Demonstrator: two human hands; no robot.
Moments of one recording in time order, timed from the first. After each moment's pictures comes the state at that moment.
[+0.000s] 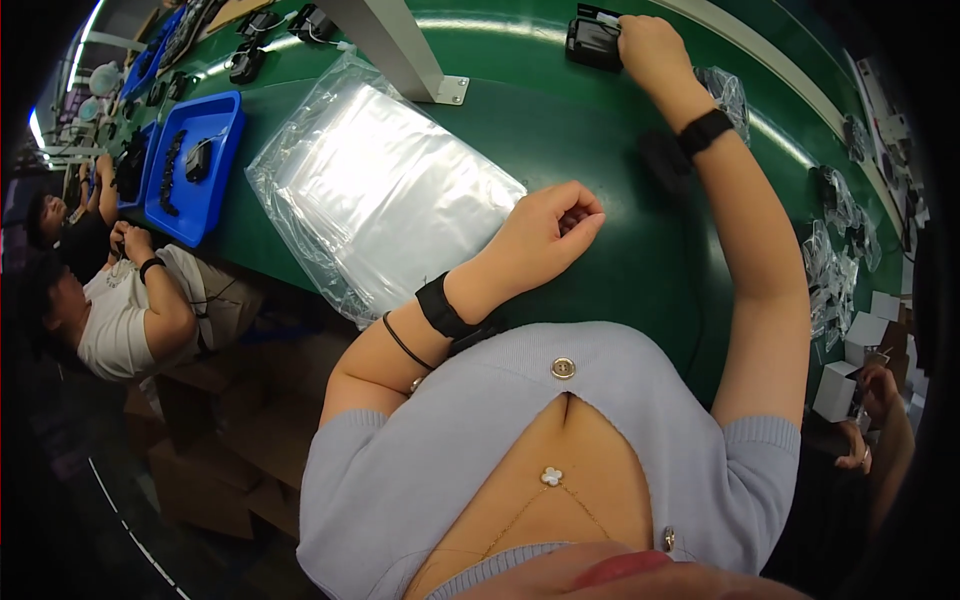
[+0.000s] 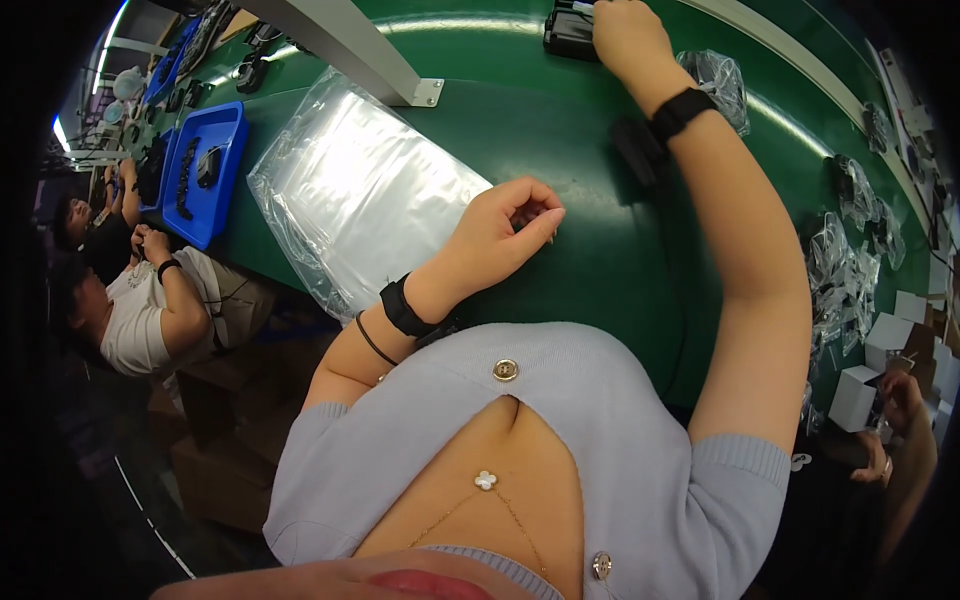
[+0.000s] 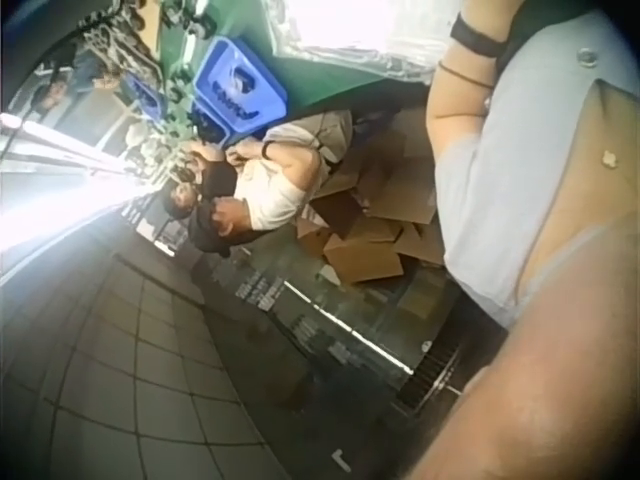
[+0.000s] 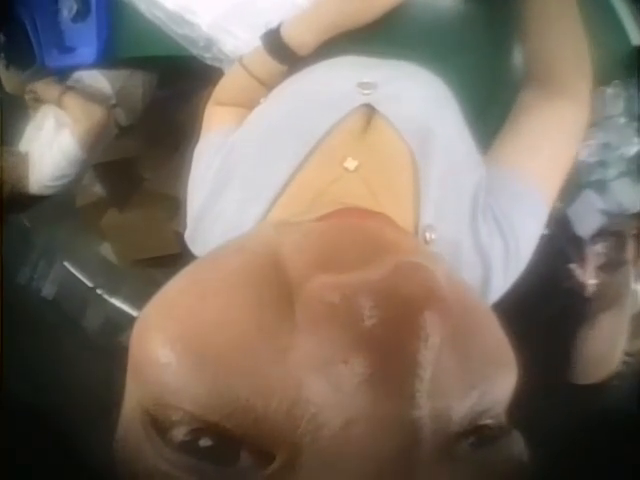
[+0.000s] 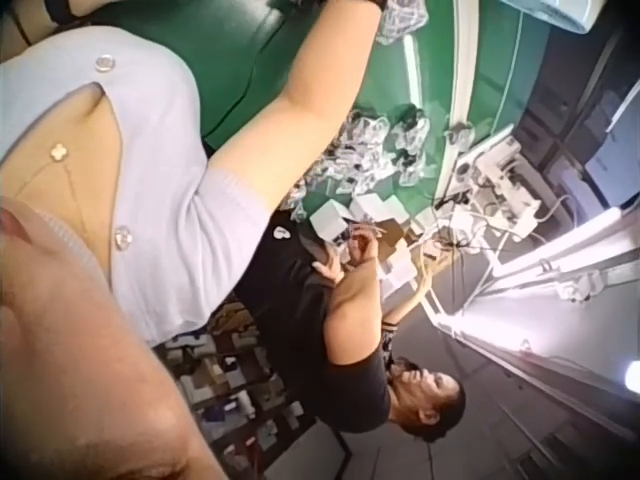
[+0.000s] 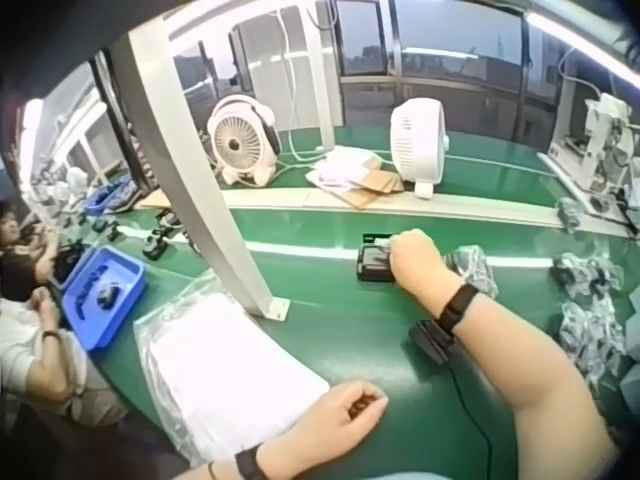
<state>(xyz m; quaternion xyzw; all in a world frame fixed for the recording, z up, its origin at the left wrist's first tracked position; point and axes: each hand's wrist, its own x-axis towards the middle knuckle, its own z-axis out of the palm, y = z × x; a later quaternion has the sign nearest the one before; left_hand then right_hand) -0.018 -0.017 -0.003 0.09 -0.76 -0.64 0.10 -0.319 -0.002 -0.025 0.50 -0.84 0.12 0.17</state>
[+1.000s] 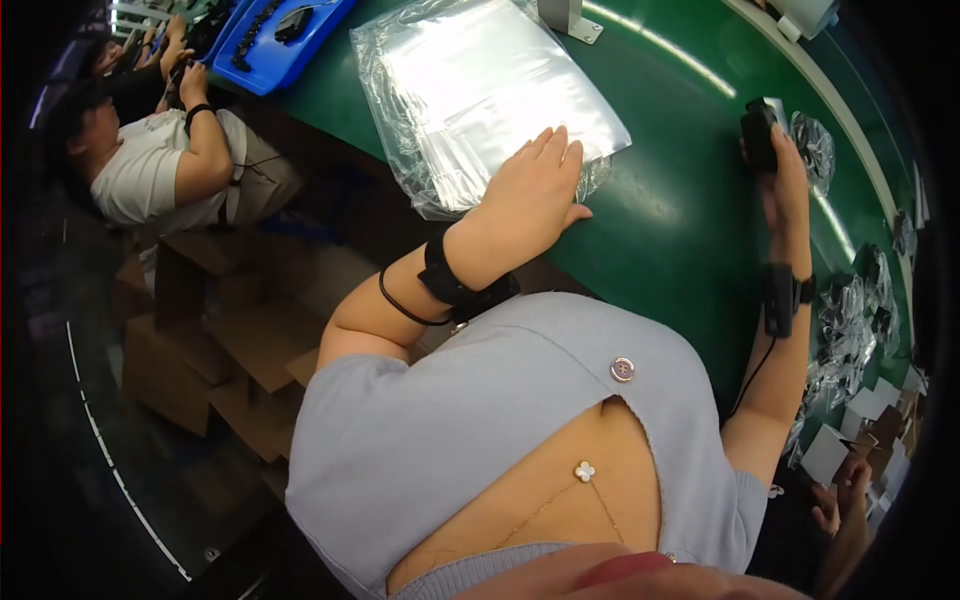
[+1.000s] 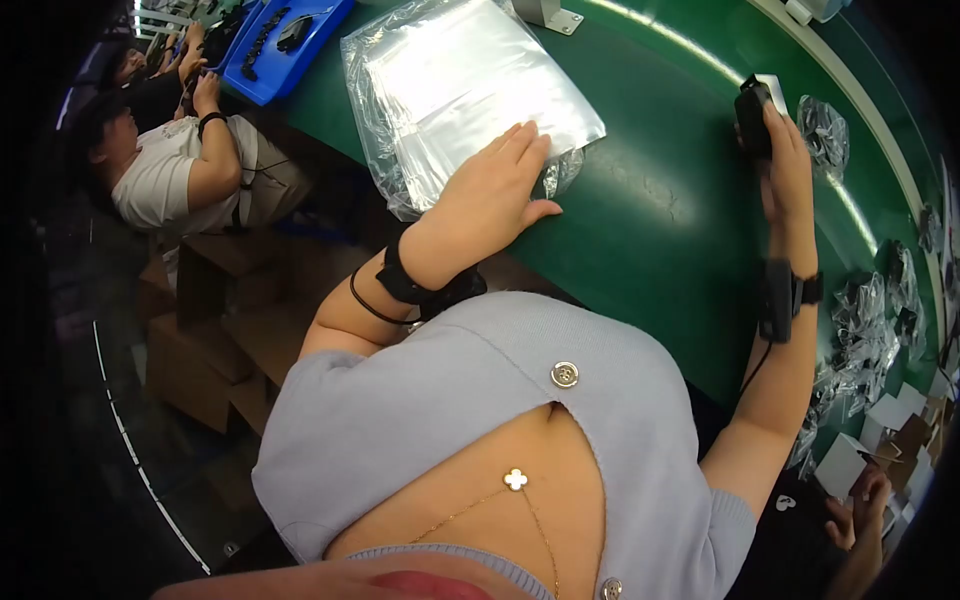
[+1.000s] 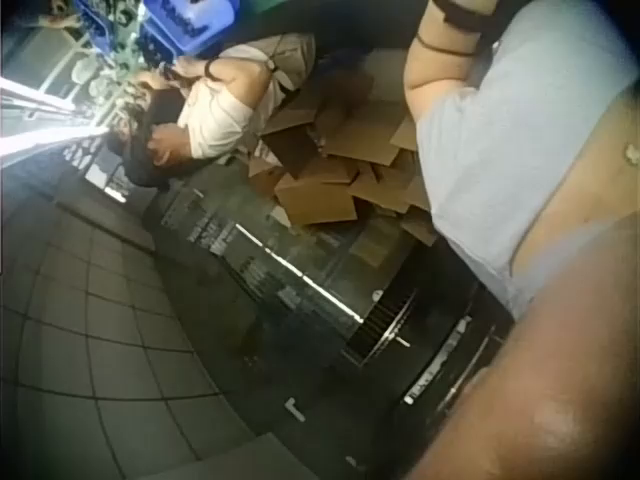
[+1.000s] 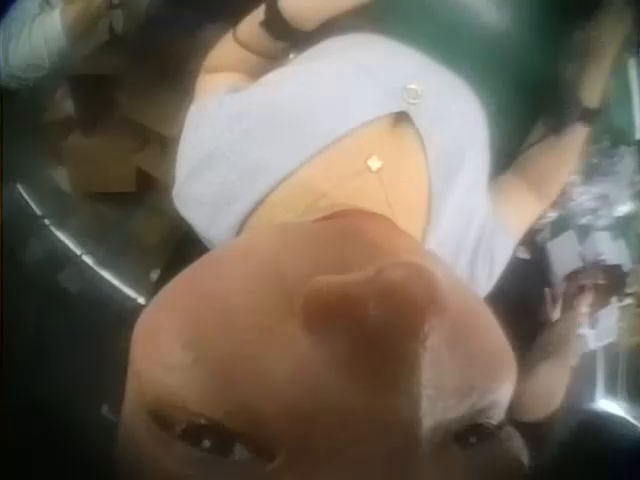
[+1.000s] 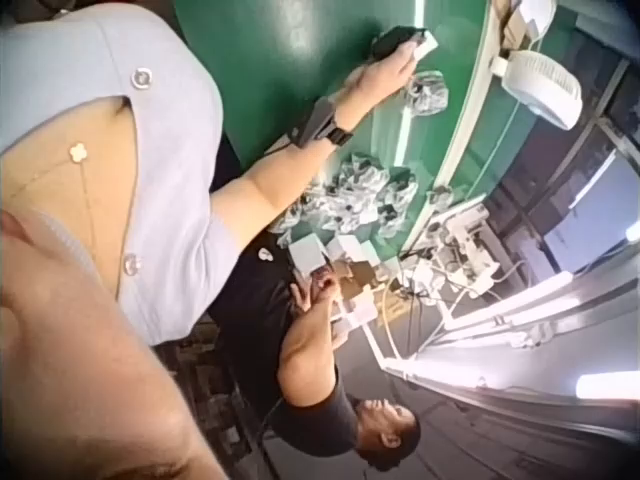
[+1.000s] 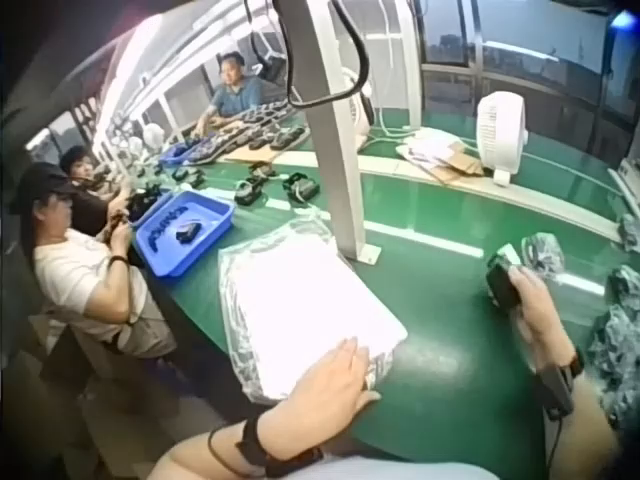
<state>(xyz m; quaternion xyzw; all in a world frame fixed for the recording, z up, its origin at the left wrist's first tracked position) 0.084 -0.030 -0.018 0.12 -0.95 -0.07 0.27 -0.238 0.118 -0.039 0.21 -0.65 0.66 -0.32</state>
